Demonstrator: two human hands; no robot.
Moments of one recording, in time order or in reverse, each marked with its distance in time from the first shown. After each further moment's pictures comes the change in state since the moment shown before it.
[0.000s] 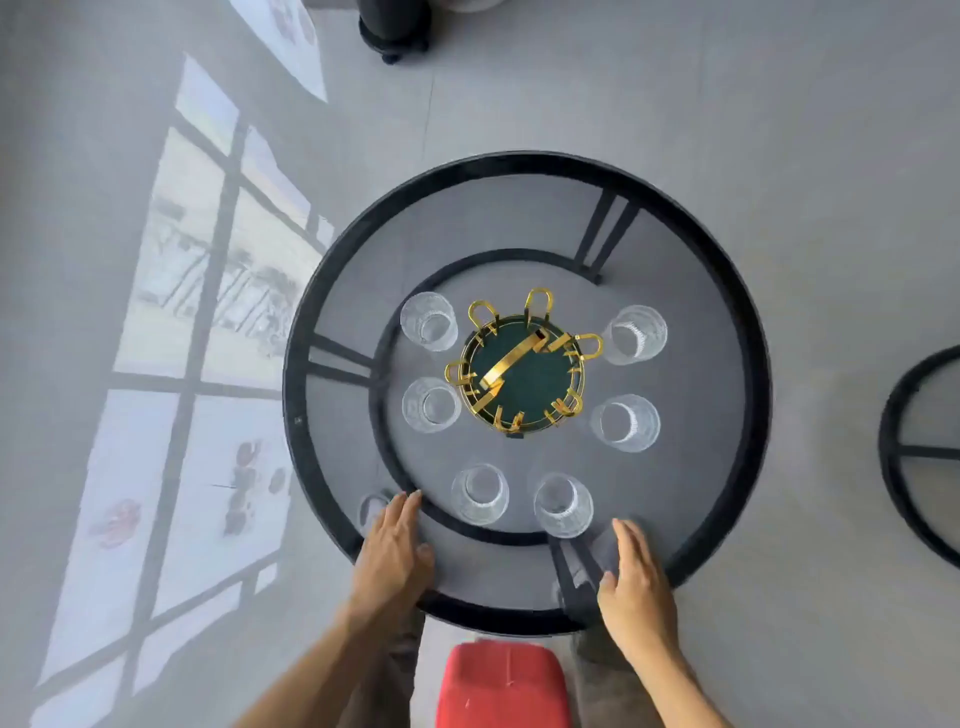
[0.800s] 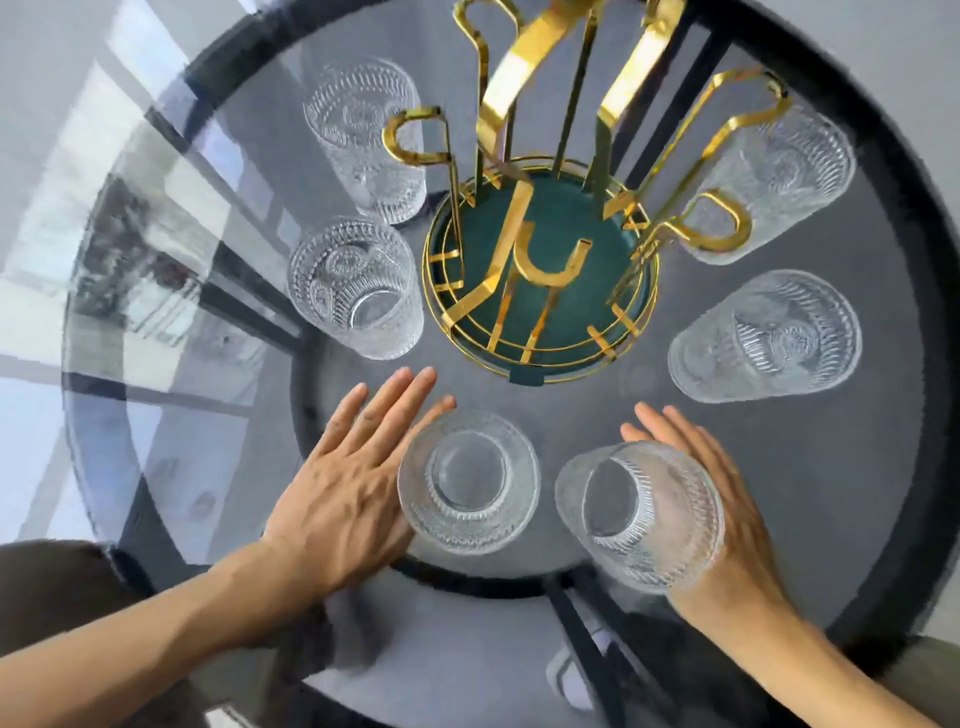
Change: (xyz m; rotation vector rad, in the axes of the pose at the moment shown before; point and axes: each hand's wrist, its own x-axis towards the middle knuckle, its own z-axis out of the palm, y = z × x) left_hand 0.148 -0.043 0.105 0.379 0.460 0.772; right_hand 0.147 0.060 0.105 -0.080 0.297 -0.682
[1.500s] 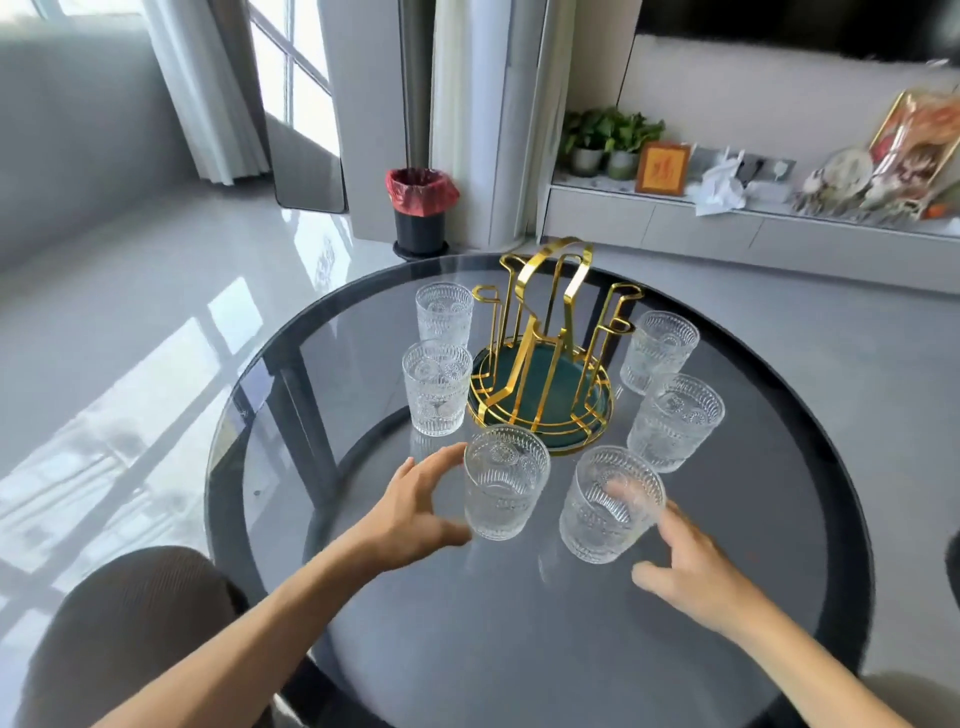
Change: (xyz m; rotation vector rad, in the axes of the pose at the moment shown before) left_hand -0.017 0.001 0.005 -0.588 0.117 -0.158; right_hand -0.018 -0.006 -0.004 0.334 -0.039 0.014
